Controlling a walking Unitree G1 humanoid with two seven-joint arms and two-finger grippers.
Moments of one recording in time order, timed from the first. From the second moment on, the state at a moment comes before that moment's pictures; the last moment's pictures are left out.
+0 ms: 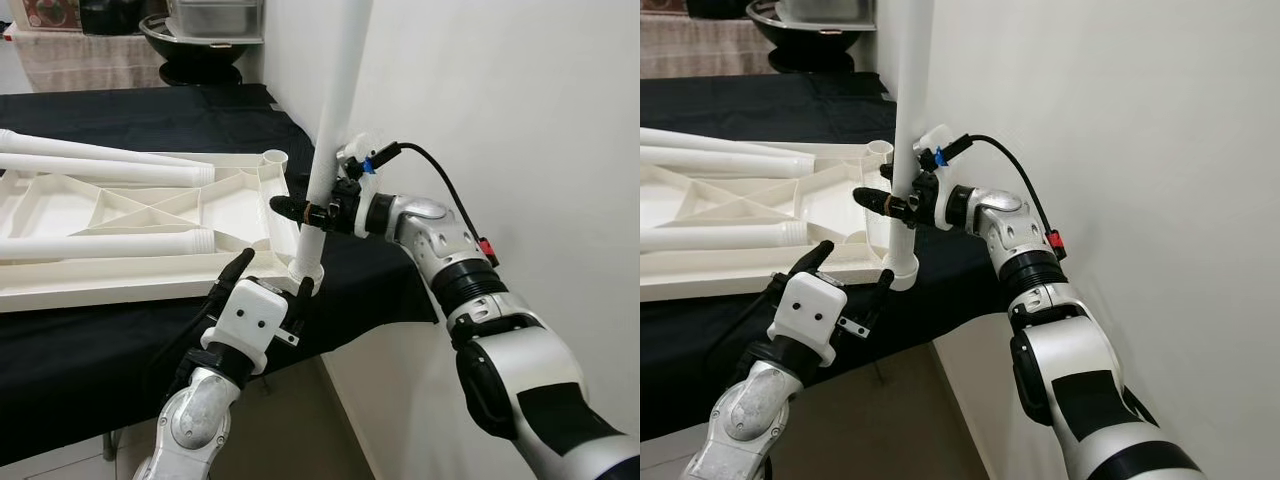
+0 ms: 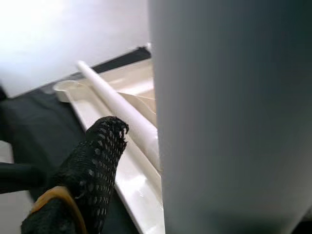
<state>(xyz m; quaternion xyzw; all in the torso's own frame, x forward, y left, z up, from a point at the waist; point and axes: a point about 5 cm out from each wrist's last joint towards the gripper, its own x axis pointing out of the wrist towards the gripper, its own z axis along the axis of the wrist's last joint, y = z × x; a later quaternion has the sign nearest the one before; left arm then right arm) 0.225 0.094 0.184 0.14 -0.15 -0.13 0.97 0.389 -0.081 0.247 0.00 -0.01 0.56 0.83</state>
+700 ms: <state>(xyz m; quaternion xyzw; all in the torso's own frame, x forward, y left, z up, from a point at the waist) 0.224 0.093 0.183 0.14 -0.15 -0.13 0.97 0.372 -0.045 0.243 0.03 -0.03 0.66 0.75</state>
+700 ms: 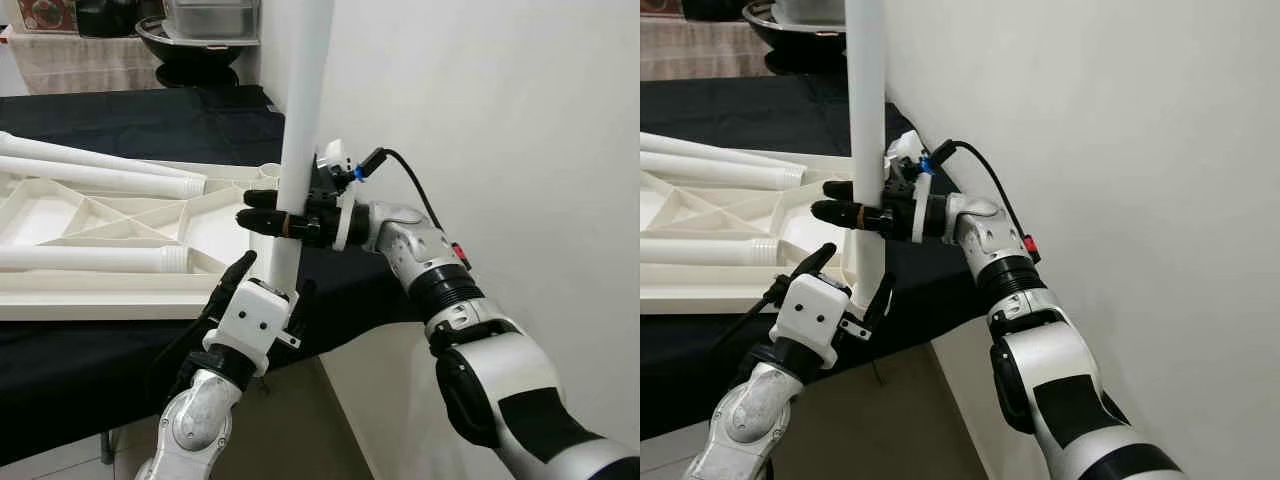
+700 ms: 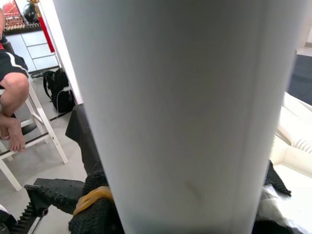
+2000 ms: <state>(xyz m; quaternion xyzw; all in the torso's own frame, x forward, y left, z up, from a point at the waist) 0.226 0.092 0.183 0.14 -0.15 -0.13 0.97 0.421 -0.090 0.231 0.08 0.04 0.03 1.00</state>
